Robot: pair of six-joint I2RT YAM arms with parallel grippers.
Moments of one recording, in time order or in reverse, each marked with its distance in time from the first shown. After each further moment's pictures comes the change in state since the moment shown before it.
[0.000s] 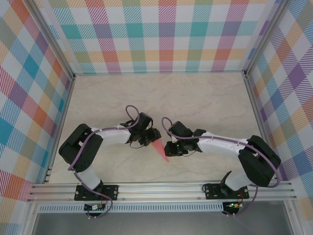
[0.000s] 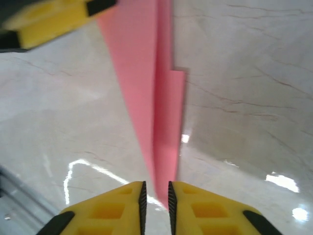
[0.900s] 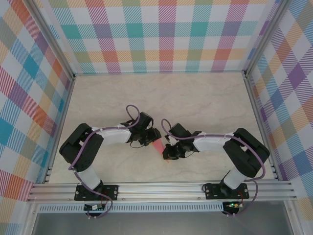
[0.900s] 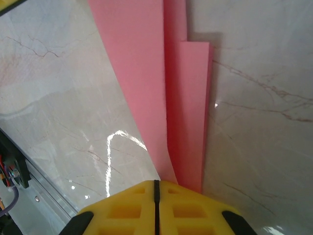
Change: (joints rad) left arm 0.000 0.011 0.016 -0.018 0.001 0.008; right arm -0.045 0.153 -0.072 0.187 -0.214 0.042
